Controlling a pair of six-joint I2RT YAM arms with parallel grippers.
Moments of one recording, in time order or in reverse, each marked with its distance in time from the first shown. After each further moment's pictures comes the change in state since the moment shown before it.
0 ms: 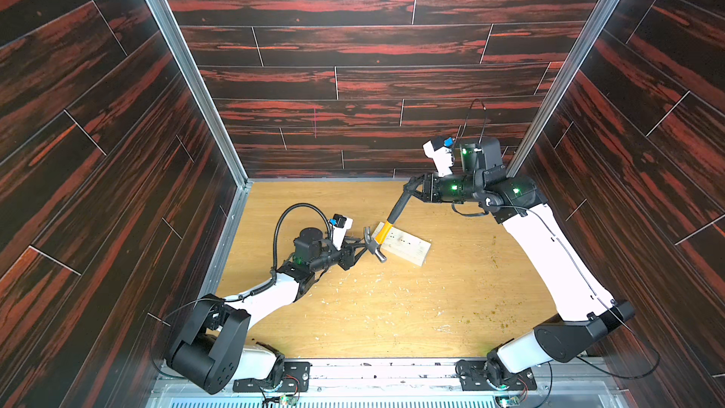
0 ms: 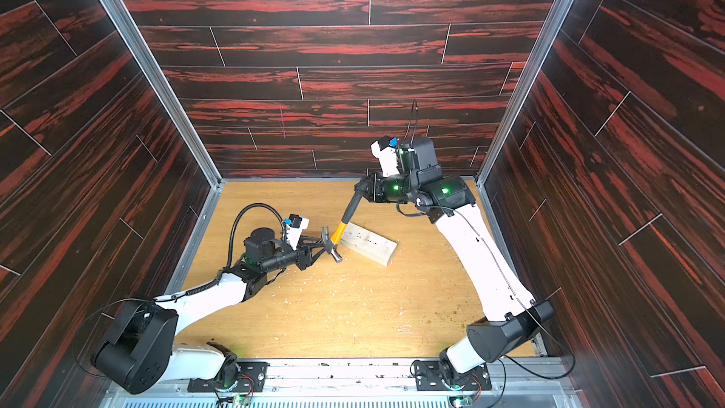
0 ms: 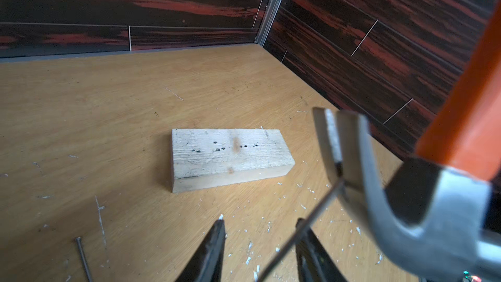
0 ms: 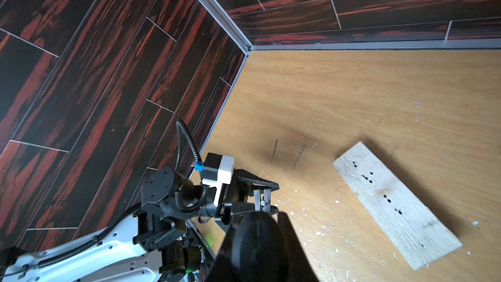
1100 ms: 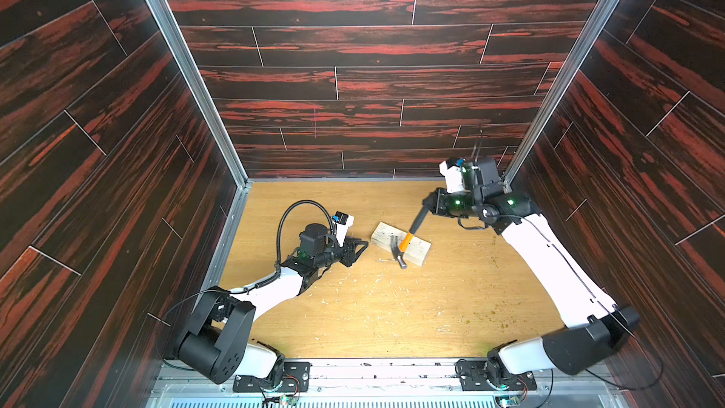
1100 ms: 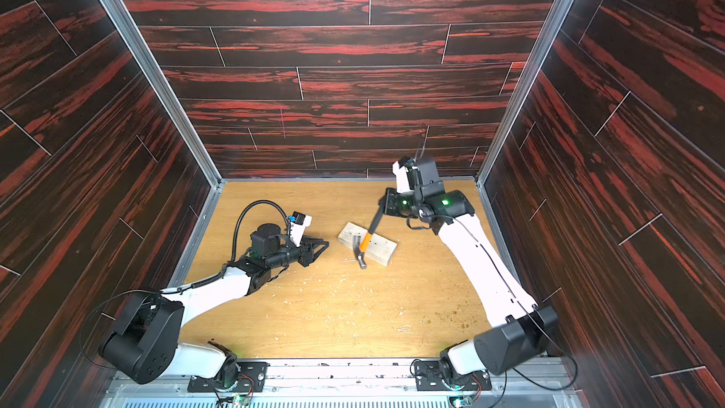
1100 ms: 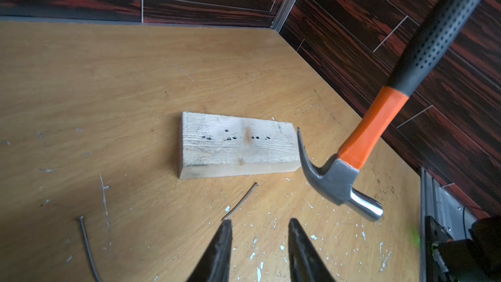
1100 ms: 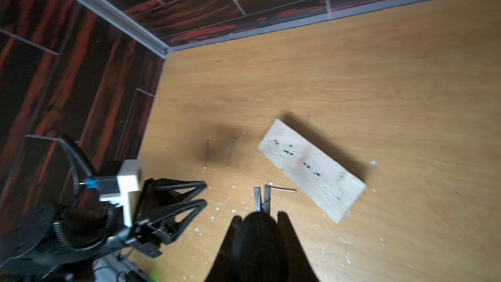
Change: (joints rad) left arm -0.013 0.061 0.067 -0.082 -0.051 -0.071; right arm -0.082 -0.117 -0.309 0.039 0.281 0.019
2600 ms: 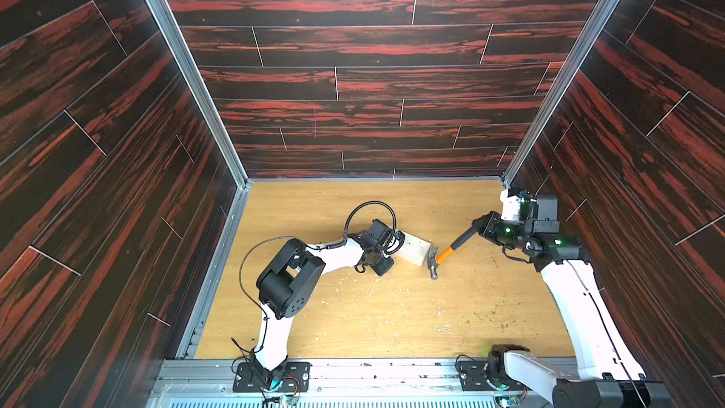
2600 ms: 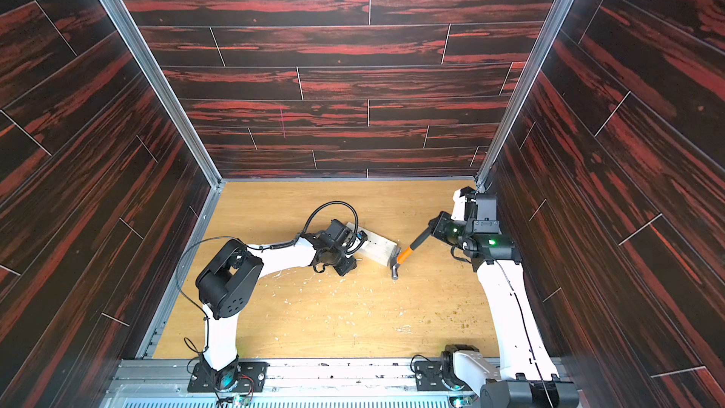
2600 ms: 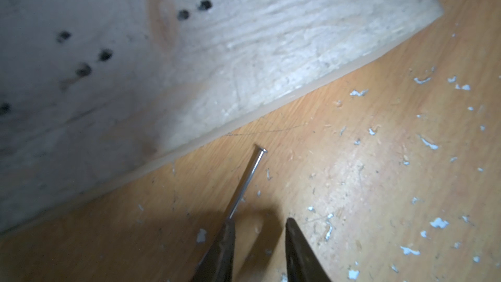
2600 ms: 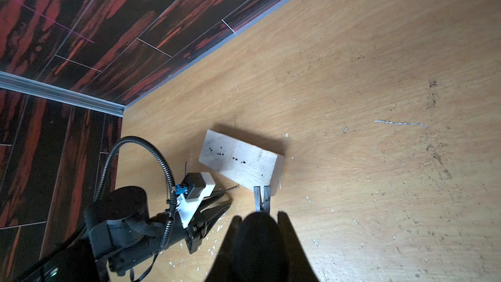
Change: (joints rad) left arm -0.277 0.576 0.615 -0.691 -0.333 0.449; right arm -0.389 -0.305 -0.390 0.066 -0.105 0.023
